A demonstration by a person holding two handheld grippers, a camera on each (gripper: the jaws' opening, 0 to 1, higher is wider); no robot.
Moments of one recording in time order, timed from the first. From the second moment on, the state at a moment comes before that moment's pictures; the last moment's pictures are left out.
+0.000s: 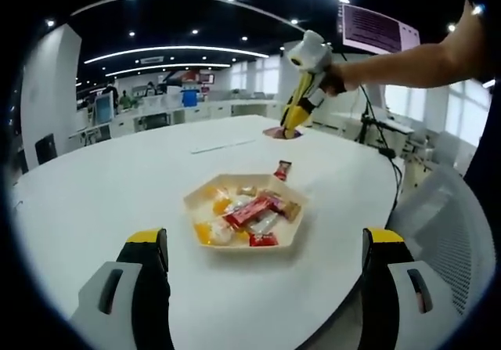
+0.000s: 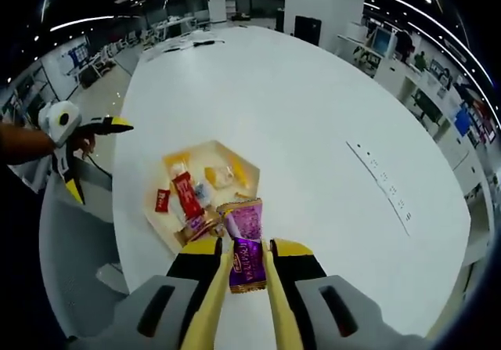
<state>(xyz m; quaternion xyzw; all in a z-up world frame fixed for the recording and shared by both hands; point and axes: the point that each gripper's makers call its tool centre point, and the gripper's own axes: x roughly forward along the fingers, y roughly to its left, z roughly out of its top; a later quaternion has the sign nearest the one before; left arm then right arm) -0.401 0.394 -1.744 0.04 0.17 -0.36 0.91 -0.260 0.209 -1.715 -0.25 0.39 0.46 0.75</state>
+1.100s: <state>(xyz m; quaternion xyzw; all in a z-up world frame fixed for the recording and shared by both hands) -0.401 0.393 -1.742 0.04 0.17 -0.37 0.91 -0.277 0.291 -1.708 -0.24 0.37 0.50 0.74</state>
